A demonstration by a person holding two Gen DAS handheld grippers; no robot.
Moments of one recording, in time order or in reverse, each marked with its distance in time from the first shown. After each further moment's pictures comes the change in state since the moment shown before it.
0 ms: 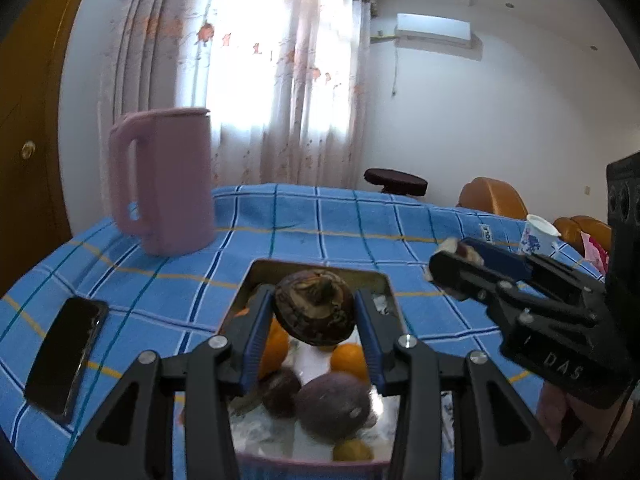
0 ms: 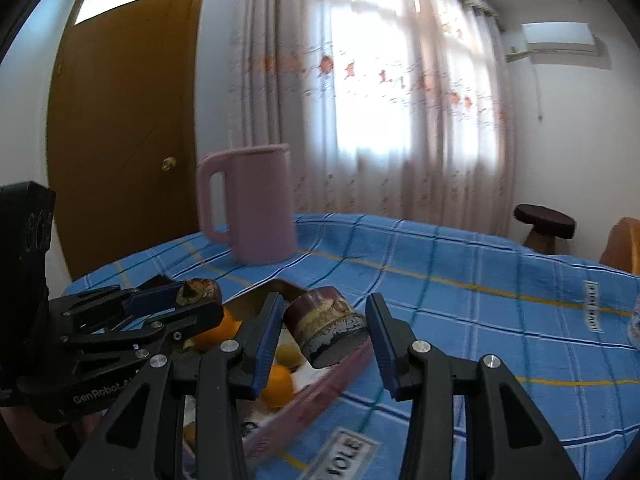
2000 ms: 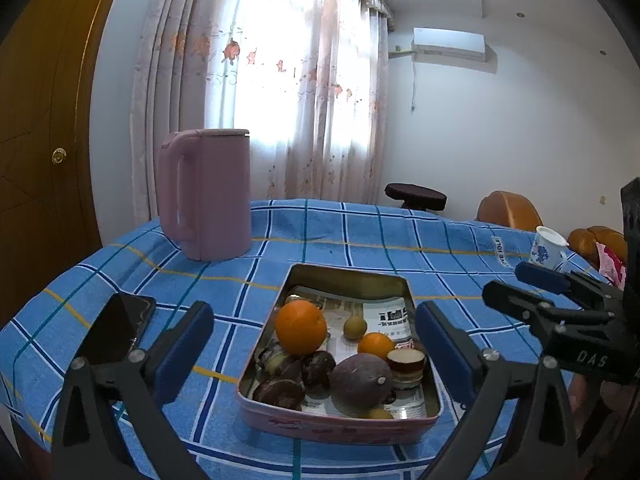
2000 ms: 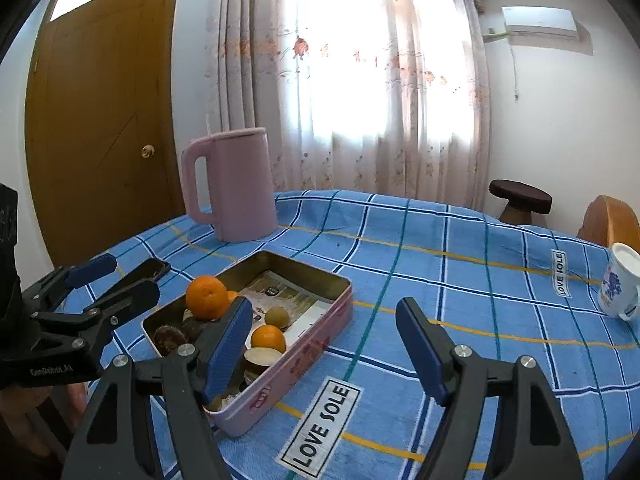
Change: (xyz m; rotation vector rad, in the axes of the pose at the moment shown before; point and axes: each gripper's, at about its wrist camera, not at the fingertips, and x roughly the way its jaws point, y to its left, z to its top) left arm -0.044 0.009 -0.005 -0.008 -0.065 0.082; right arm -0.043 -0.006 -0.004 0.053 0.076 -0.108
